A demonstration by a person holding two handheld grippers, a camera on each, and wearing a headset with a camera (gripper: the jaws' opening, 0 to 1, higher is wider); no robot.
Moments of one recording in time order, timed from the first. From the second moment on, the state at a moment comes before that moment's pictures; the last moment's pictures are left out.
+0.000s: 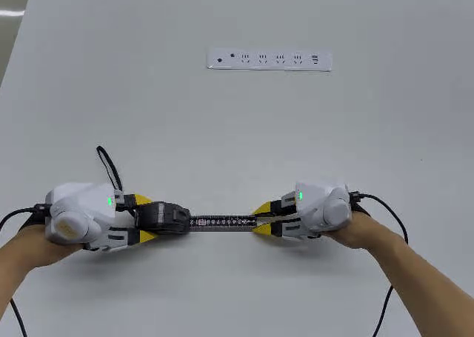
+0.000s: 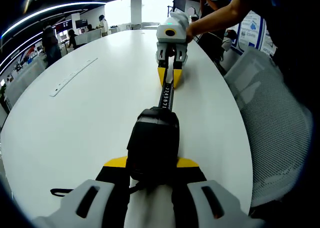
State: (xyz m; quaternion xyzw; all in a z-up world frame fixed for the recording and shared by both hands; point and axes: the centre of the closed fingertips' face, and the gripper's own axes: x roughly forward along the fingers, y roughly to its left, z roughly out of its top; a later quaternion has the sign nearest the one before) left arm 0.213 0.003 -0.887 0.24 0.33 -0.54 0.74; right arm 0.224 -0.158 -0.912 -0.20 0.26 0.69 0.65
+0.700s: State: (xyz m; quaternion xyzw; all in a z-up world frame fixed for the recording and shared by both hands) left arm 0.213 0.003 -0.886 0.23 0.33 -0.54 0.74; right arm 0.225 -0.168 -0.911 -0.20 0.26 0.69 0.65
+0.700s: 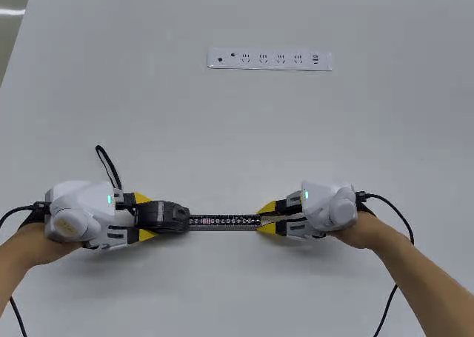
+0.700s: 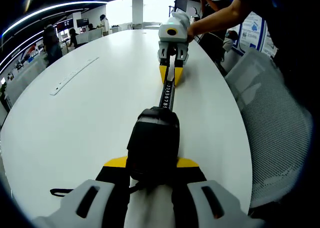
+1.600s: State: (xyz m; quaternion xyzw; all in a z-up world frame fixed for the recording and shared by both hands) left arm 0.214 0.003 -0.887 0.23 0.33 -0.54 0.74; right arm 0.226 -0.185 -0.911 -0.20 0.27 0.68 0.65
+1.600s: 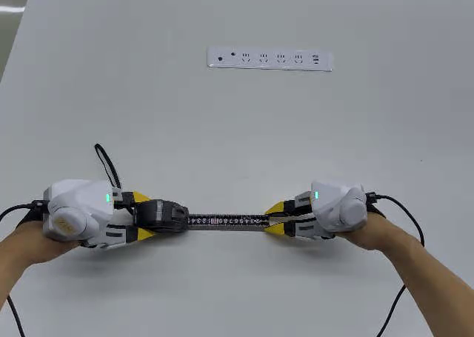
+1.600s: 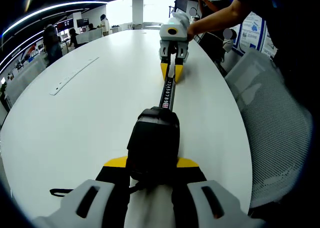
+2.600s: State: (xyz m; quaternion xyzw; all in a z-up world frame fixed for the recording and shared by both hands) left arm 0.214 0.003 -0.887 0.23 0.33 -0.54 0.74; right arm 0.229 -0.201 -0.909 -0.20 0.27 0.68 0.65
